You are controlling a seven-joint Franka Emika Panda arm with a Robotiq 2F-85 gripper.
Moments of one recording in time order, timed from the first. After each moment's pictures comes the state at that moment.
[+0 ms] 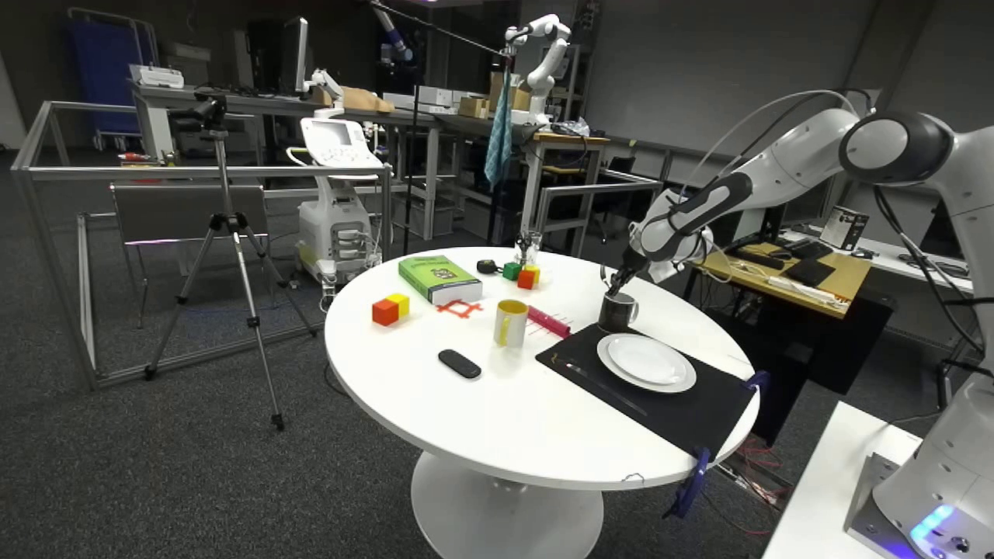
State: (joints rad) arm -0.23 0.63 0.03 -1.84 0.06 2.85 -0.32
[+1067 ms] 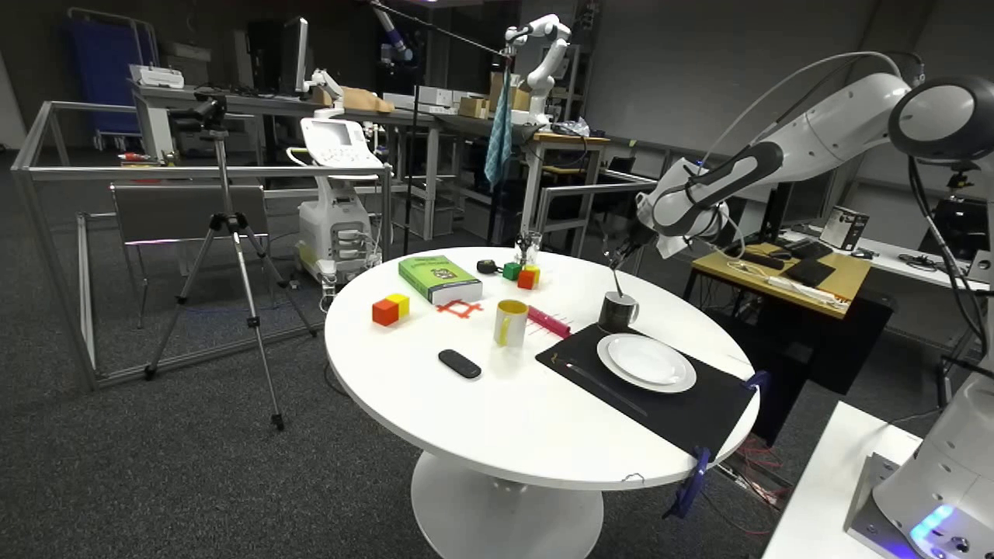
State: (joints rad) arm -0.21 0.43 0.04 -1.95 0.05 2.85 -0.32
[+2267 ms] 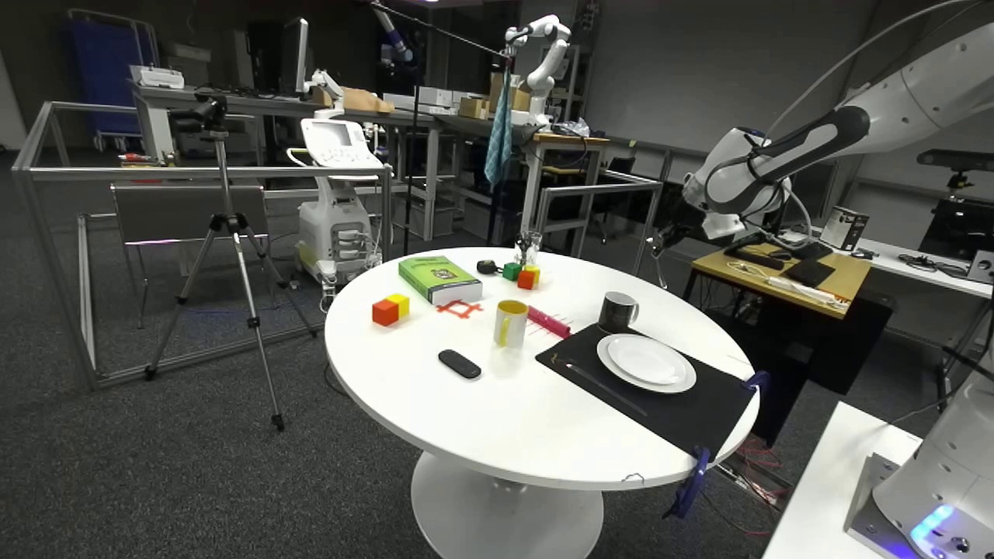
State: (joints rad) arm -0.18 0.08 -0.05 -2.25 0.01 2.75 -0.14
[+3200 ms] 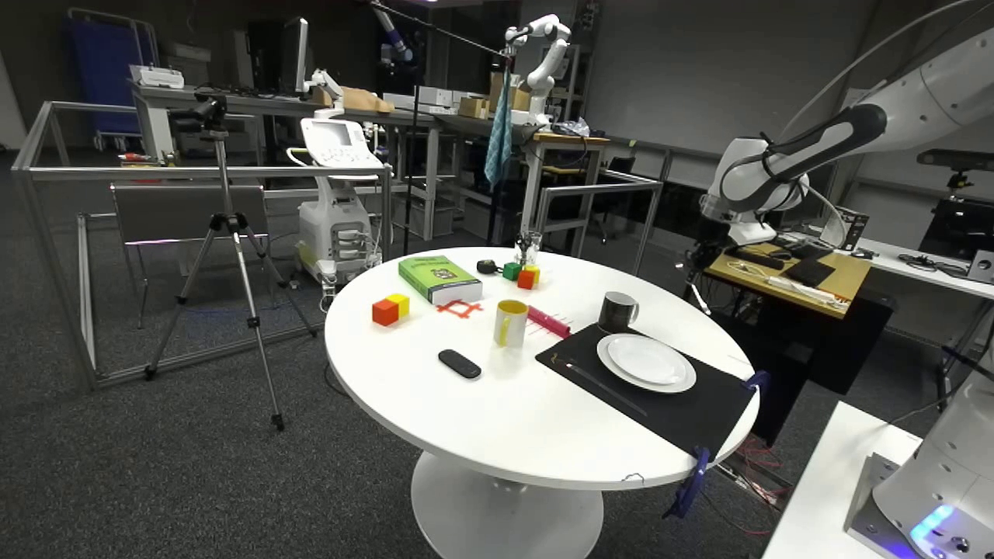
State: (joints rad) arm -0.17 0.03 -0.12 -2.29 -0.02 2.43 -0.12
